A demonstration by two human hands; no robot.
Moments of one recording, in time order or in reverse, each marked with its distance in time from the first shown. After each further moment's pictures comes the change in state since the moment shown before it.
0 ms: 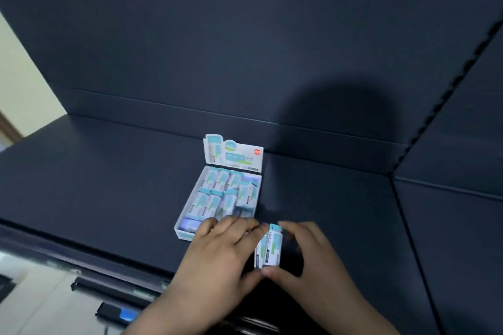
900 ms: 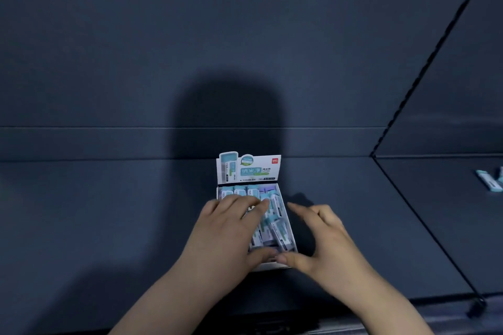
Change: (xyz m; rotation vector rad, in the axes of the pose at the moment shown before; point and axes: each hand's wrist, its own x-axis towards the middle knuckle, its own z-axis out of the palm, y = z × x) left_hand 0.037 -0.105 -0.020 -0.074 -0.079 0.210; right_hand 0.040 -0.055 0.043 -0.154 0.204 0.267
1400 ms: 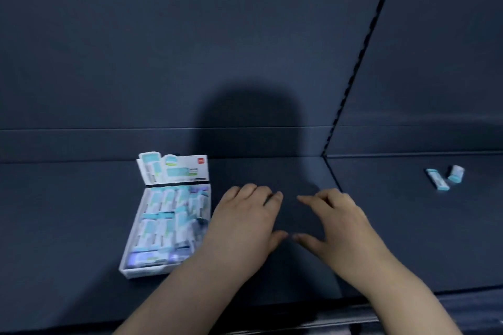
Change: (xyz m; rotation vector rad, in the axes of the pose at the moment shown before) left_hand 0.084 0.136 0.017 0.119 -0.156 0.016; right_hand -0.017 0.095 -0.106 -0.334 0.037 -0.034
